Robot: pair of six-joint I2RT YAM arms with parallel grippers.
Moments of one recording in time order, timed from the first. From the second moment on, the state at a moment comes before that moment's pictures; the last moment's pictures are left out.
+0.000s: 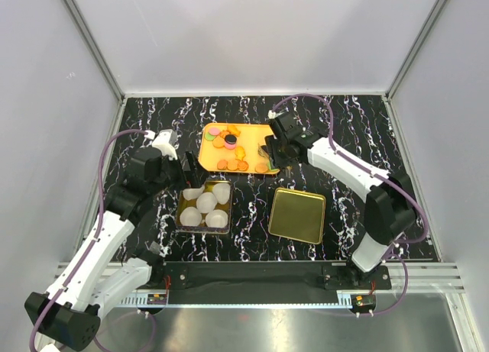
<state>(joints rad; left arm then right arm) -0.37 0.84 0.84 -0.55 0.12 -0.43 0.62 1.68 1.39 -0.69 0.17 0.32</state>
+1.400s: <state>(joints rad) -0.35 0.82 0.82 -0.55 0.12 -0.43 0.64 1.74 1.50 -0.74 0.16 0.29</state>
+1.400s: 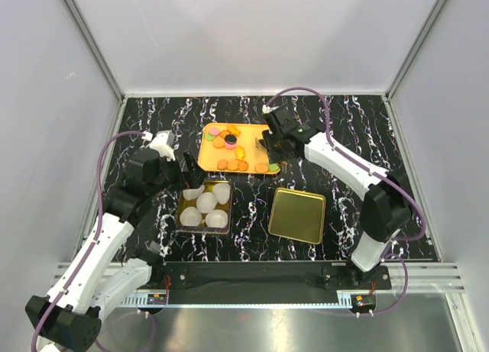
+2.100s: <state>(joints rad) -0.28 0.81 1.18 -0.62 -0.01 -0.45 1.05 1.74 1.66 -0.79 0.16 0.37</state>
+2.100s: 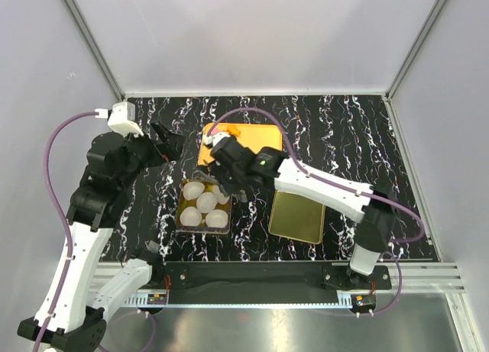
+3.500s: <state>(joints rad) -0.28 0.82 1.21 -0.66 -0.02 -0.45 1.17 1.91 1.76 -0.78 0.20 0.39</state>
